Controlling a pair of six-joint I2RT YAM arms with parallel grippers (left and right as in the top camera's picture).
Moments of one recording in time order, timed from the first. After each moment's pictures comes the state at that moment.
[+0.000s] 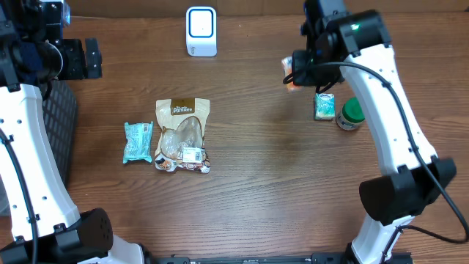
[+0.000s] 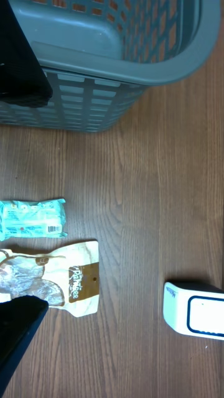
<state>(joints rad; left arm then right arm) 0.27 1.72 2.15 -1.37 0.13 0.17 0.28 1.96 2.05 -1.42 -0.01 0.27</state>
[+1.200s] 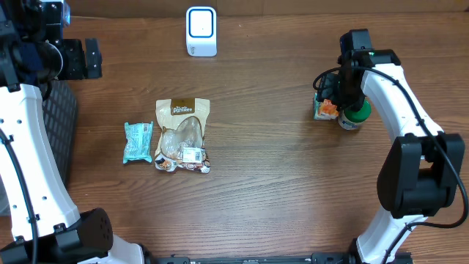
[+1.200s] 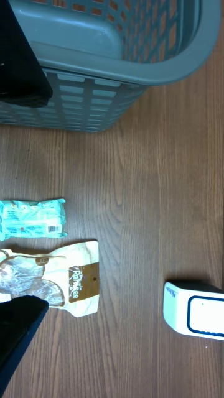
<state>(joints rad) 0.27 1.72 2.15 -1.37 0.13 0.17 0.05 1.96 1.58 -1.00 -0.04 0.33</state>
